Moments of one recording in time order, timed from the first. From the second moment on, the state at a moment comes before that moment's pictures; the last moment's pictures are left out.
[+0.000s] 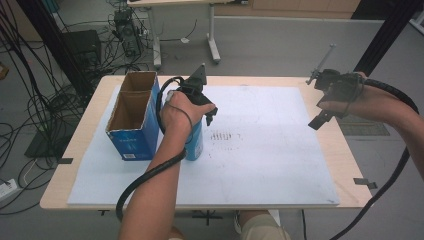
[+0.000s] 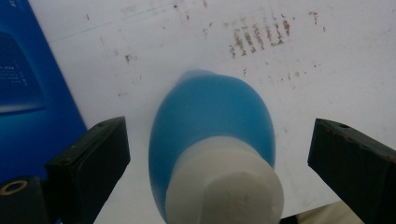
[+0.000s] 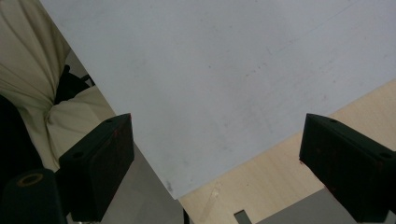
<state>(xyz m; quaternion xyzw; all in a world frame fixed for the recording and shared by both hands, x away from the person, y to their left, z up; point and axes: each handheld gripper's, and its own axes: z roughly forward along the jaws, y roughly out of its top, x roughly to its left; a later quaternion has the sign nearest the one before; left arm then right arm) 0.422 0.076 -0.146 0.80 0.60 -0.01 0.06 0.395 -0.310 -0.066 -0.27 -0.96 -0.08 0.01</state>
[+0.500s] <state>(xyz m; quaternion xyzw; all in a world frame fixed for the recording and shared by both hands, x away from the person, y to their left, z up) 0.424 0.073 -0.156 0.80 0.60 -0.01 0.05 0.396 -0.309 -0.069 -0.27 -0.96 -0.08 0.01</state>
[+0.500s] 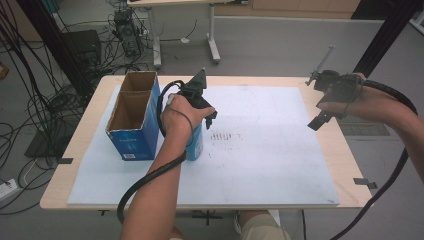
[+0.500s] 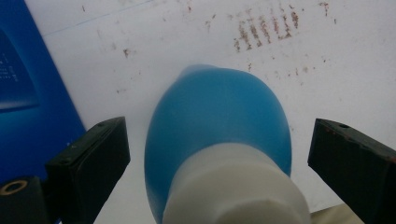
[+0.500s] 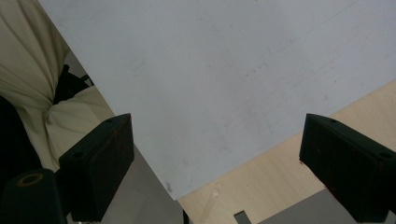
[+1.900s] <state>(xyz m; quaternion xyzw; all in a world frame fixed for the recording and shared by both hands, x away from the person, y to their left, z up) 0.422 0.058 -0.158 0.81 0.59 0.01 0.02 0.396 -0.311 -0.069 -0.27 -0.96 -0.08 0.01</state>
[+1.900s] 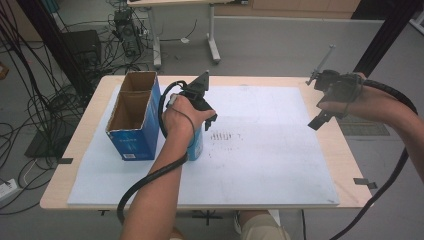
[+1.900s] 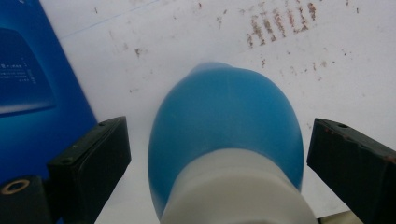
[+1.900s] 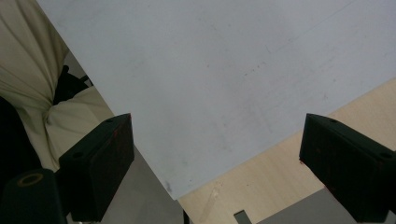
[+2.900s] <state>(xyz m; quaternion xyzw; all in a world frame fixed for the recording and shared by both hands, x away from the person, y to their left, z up) 0.423 0.058 -0.157 0.81 0.59 0.01 0.02 0.397 -0.312 -0.070 -0.28 -0.96 -0.08 0.01</state>
